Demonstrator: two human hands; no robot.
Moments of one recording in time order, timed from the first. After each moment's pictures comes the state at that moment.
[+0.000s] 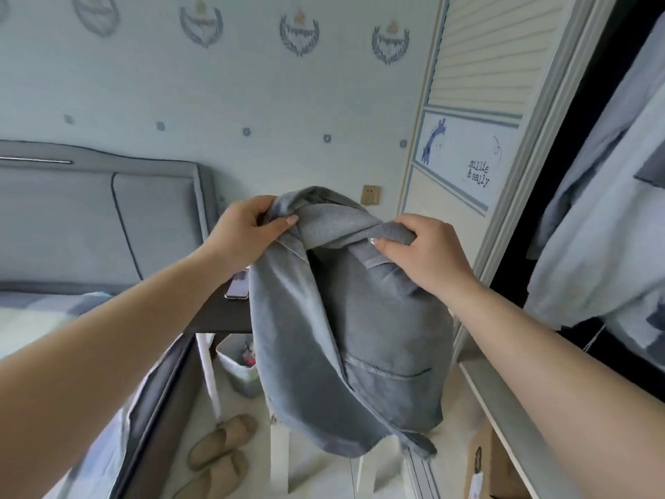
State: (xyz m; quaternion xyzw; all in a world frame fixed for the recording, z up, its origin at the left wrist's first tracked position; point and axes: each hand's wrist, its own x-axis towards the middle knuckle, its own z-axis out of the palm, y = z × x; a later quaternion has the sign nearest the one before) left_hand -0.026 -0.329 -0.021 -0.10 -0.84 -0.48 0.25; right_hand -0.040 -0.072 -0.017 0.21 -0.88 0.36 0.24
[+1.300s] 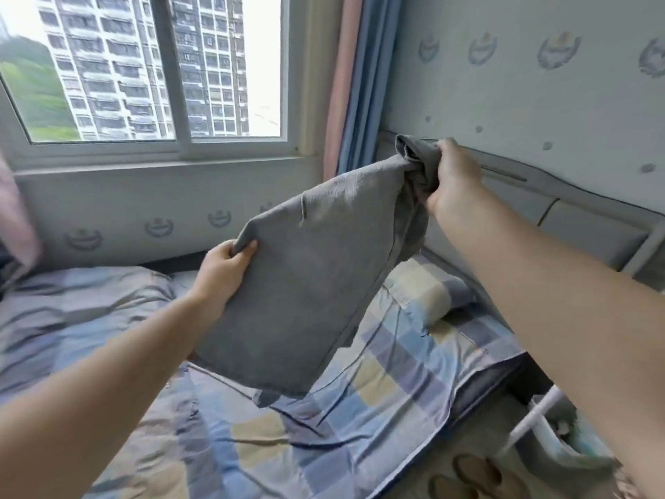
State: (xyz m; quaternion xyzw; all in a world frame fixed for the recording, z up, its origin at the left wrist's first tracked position) left_hand 0.569 -0.808 -0.117 0.46 -0.60 -0.43 0.49; right_hand 0.299 -0.738 0.050 0.15 -0.56 0.75 -0.30
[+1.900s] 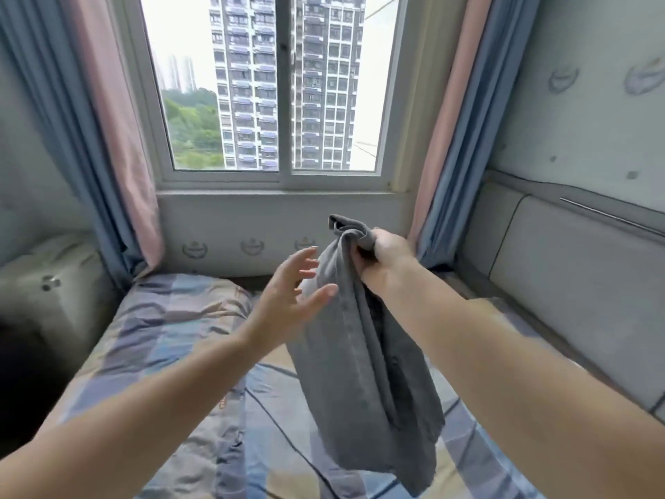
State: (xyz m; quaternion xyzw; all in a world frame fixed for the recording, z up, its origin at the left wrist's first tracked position) left_hand 0.539 -0.836 -0.087 0.42 -0.68 -0.32 0.51; right_hand 0.391 -0.873 -0.006 0.18 -0.38 0.63 -0.65
